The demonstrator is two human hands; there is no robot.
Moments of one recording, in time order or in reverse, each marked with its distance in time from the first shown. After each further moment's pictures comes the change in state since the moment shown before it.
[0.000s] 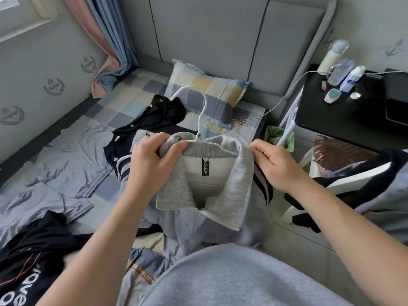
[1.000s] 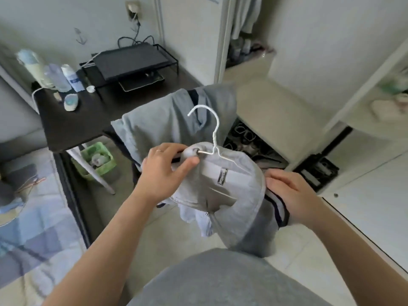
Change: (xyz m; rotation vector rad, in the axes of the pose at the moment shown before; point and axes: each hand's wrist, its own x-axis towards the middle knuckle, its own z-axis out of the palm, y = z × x) left_hand -0.152 0.336 0.389 -0.186 -1.052 0.605; right_hand -0.491 0.056 -0.192 0.126 0.939 0.767
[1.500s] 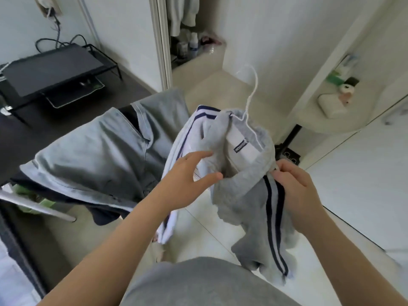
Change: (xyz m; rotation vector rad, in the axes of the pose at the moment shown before) left_hand 0.105 0.103 0.130 -0.117 -0.513 0.108; right_hand 0.017 0.043 -0.109 0.276 0.514 0.227
